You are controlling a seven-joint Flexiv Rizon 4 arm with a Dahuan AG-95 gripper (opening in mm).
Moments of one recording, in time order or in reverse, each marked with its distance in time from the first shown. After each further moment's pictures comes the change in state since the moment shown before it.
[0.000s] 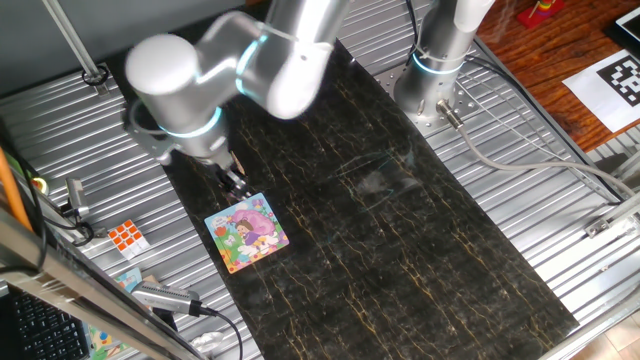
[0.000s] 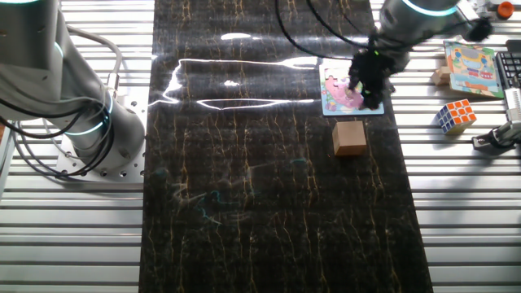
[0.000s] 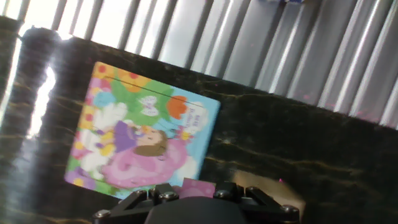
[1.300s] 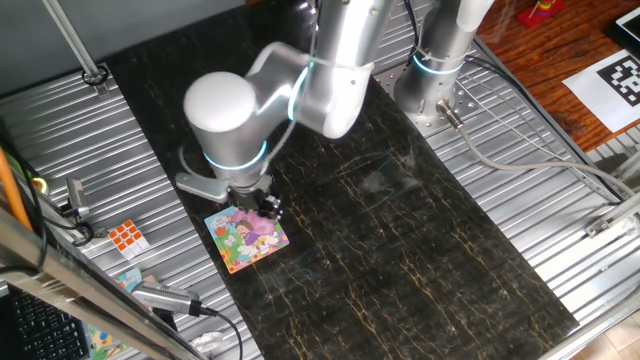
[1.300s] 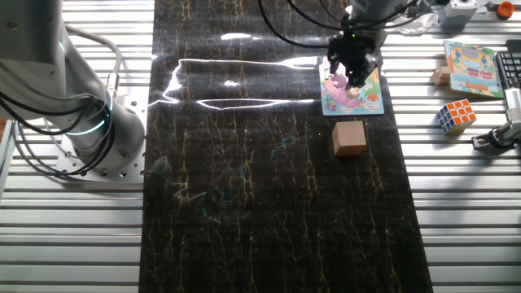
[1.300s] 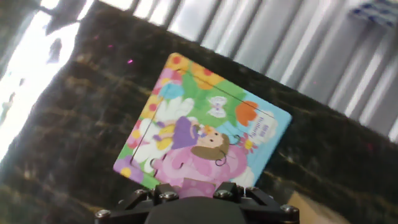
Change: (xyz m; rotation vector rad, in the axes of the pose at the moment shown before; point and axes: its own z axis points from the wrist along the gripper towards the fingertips) arm -0.003 0.055 0.029 0.027 -0.041 -0.449
